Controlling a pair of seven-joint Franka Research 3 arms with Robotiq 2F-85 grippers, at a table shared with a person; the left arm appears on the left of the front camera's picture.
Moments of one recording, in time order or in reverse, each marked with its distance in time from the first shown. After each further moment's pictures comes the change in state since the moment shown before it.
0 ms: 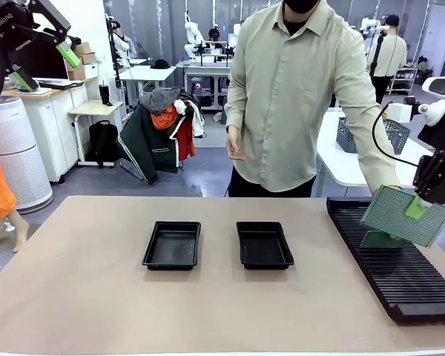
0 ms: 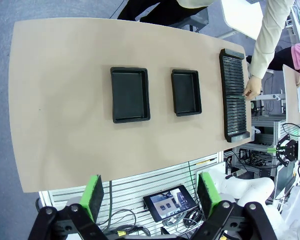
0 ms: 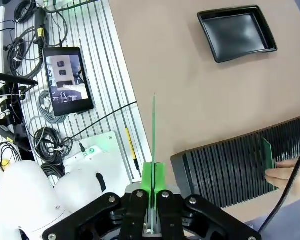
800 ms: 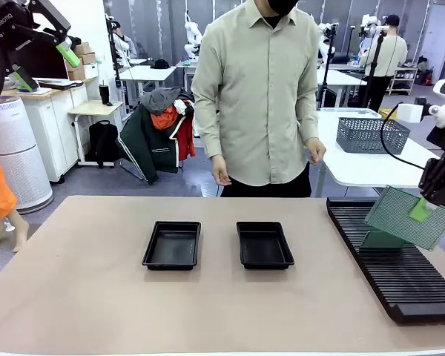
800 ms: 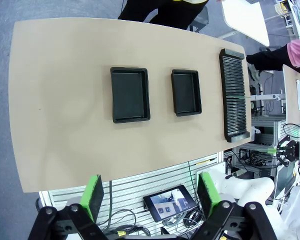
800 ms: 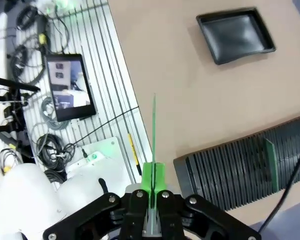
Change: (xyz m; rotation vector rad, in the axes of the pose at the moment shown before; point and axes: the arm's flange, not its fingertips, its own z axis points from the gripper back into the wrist) left arm 0.000 0.000 0.000 0.000 0.000 0.000; right arm -0.015 -0.001 0.001 0.008 -0.057 -0.024
